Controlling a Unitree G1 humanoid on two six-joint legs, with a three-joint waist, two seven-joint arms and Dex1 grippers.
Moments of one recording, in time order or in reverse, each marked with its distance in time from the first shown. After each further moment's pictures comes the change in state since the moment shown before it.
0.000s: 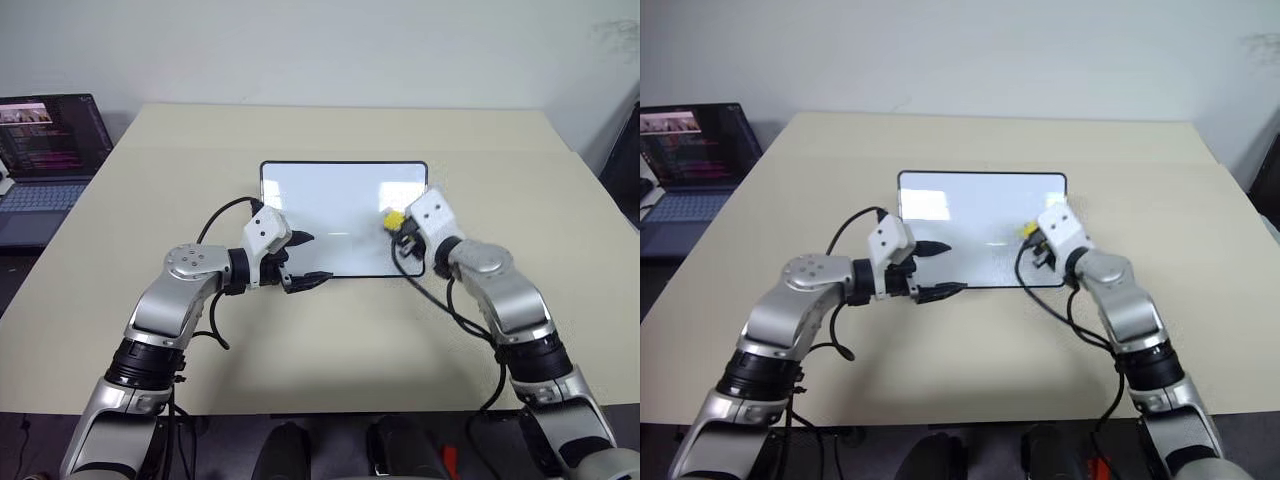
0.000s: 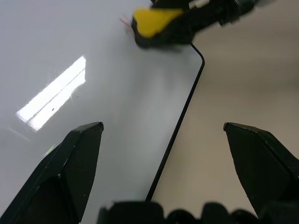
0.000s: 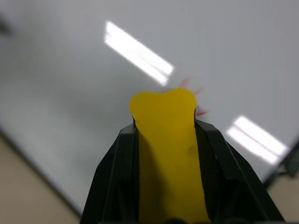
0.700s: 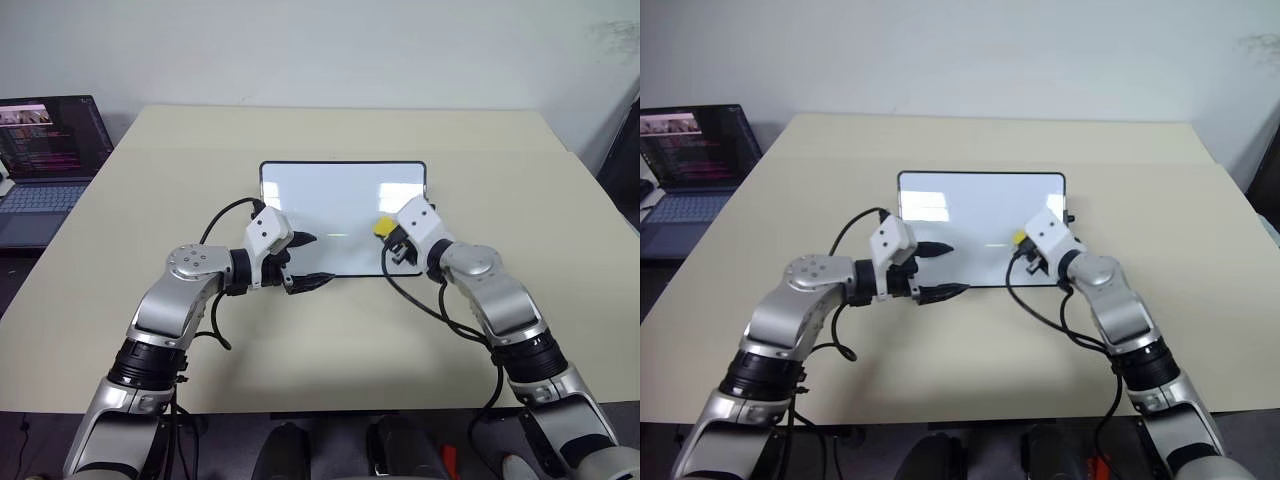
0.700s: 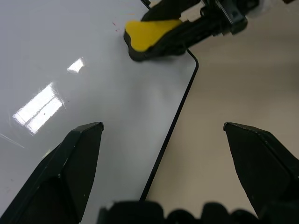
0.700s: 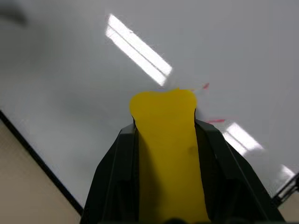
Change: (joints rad) left arm 0.000 -0.005 0.000 0.000 0.000 0.000 -0.002; right arm -0.030 -0.016 0.044 0.057 -0.091 -0.103 -0.041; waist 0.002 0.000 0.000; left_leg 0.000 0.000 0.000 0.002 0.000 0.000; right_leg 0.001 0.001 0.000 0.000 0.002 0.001
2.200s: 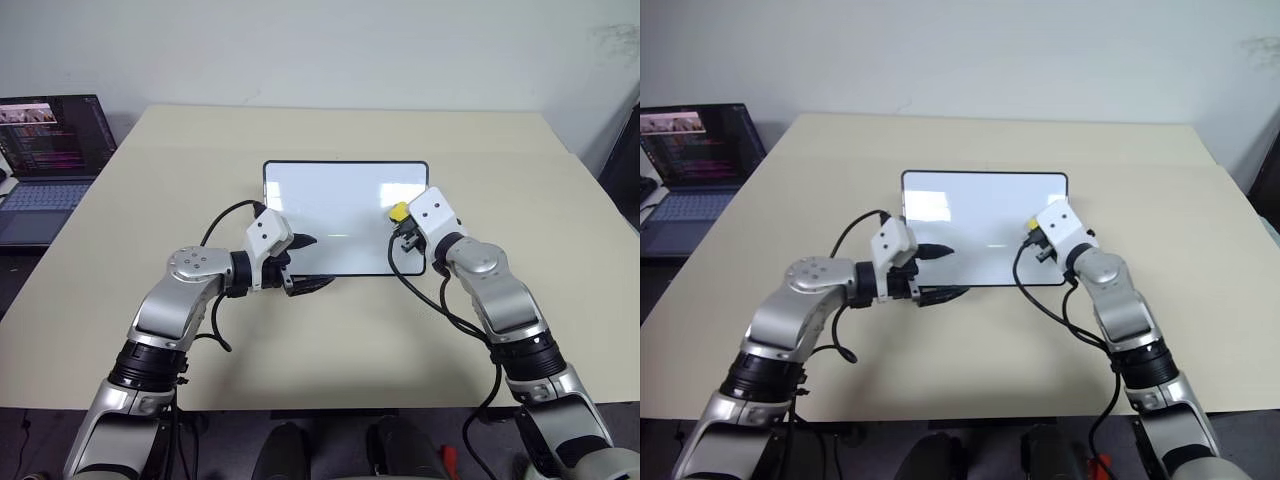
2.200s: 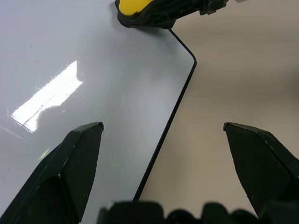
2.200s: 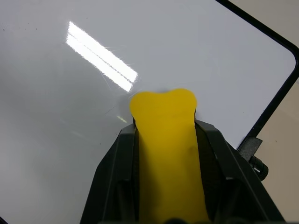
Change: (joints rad) left arm 0.008 -0.003 -0.001 0.003 0.000 -0.006 -0.003; right arm 0.001 0.023 -0.075 0.025 -0.040 -0.036 -0.089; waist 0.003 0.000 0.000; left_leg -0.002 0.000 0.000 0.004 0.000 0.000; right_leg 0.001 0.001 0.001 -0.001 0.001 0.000
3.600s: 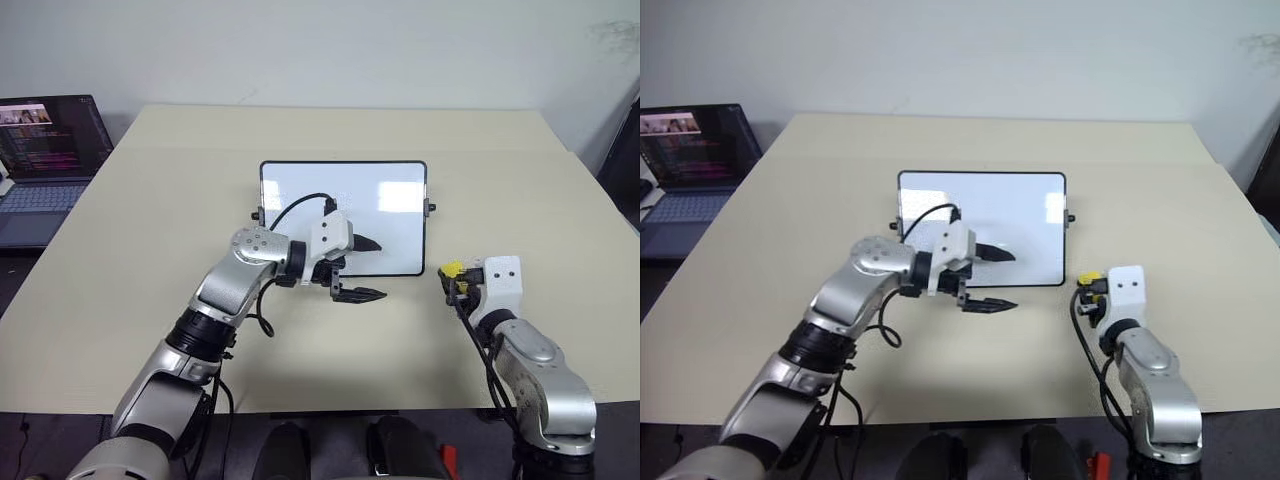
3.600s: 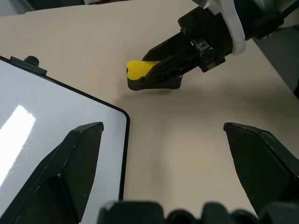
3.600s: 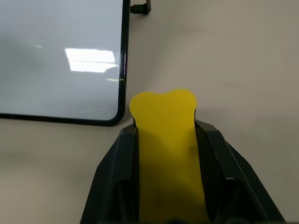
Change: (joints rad) left arm -0.201 -0.149 -0.221 0.158 0.085 -0.215 -0.172; right arm 0.508 0.225 -0.338 -0.479 0.194 0.266 -0.183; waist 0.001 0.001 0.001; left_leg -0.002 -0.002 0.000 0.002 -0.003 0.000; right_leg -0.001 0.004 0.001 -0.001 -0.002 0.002
